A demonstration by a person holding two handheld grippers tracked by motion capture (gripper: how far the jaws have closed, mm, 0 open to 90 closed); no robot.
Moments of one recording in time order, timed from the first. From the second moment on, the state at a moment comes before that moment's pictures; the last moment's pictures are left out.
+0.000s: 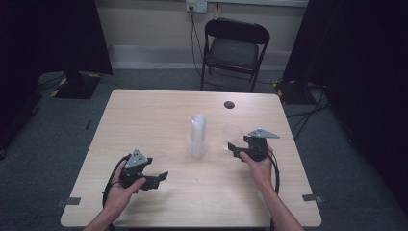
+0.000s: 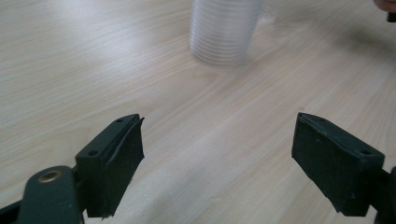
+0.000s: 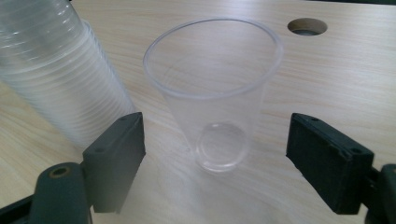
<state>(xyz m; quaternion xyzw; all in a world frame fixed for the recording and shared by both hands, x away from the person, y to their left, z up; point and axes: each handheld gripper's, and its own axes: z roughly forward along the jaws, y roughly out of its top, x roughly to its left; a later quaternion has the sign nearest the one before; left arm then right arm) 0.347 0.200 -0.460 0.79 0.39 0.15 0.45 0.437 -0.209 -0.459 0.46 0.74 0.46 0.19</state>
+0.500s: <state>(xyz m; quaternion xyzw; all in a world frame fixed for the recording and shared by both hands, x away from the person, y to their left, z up) 0.350 0.210 -0.457 0.78 0.41 0.16 0.44 0.386 -0.234 -0.441 0.46 0.74 0.45 0.19</state>
